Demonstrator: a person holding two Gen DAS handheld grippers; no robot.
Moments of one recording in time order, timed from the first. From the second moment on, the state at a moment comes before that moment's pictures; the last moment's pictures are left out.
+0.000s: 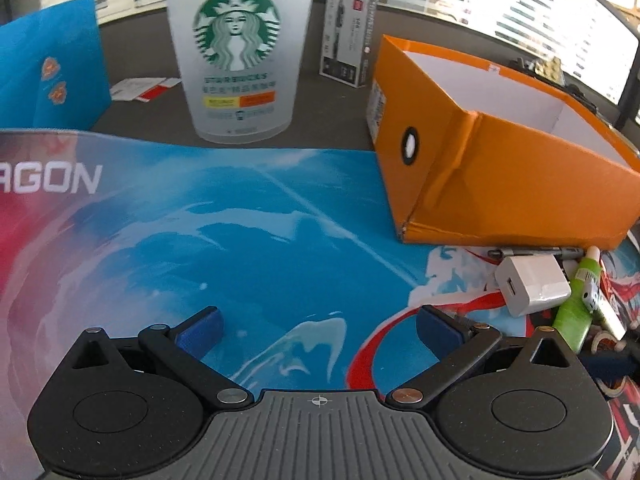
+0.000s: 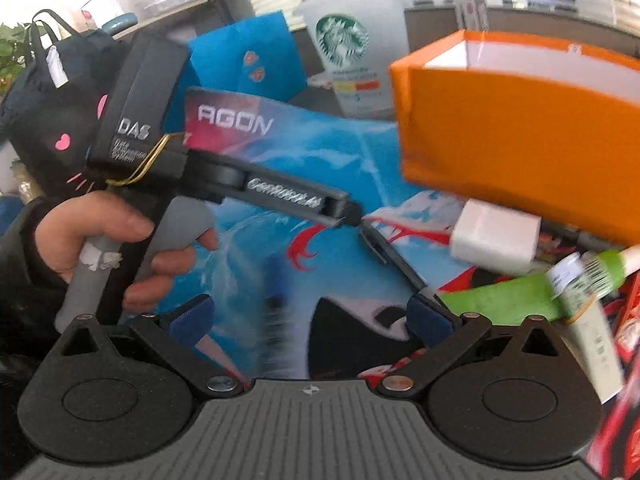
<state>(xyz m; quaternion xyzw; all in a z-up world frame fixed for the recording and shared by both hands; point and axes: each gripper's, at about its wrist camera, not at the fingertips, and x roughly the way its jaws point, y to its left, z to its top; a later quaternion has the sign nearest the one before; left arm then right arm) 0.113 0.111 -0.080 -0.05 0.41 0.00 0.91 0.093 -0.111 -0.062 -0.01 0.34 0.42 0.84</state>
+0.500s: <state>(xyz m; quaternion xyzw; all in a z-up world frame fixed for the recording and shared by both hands) 0.072 0.117 -0.089 0.02 0.34 0.09 0.94 0.087 -0.107 -0.058 -0.07 0.30 0.43 0.85</state>
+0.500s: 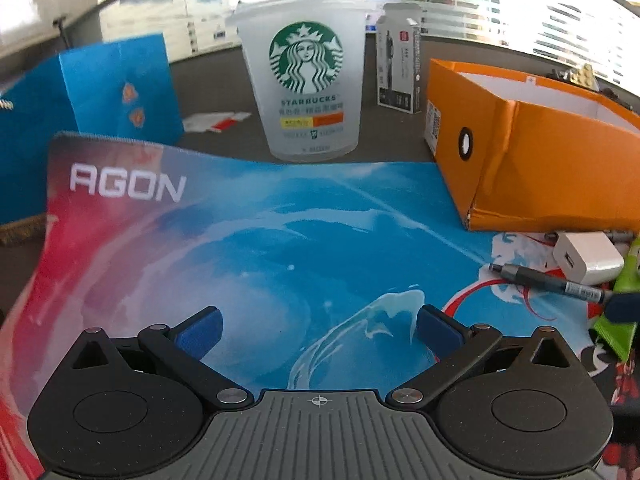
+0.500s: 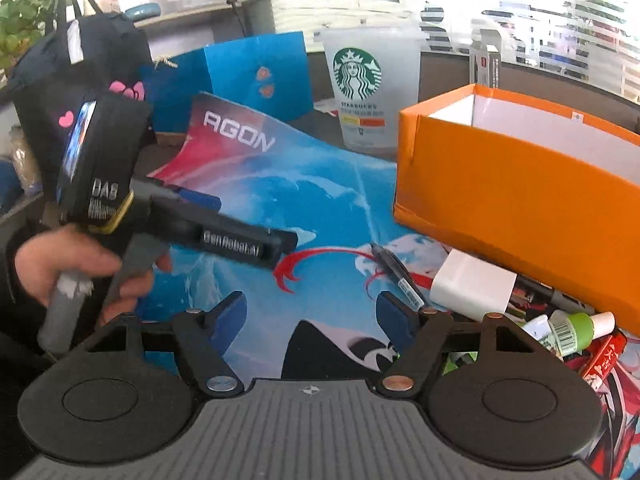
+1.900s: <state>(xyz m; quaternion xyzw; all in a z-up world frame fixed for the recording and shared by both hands) 0.058 0.114 -0.065 -0.12 0.39 0.03 0.91 0.120 -0.113 -0.071 -0.09 0.32 0.37 0.86</state>
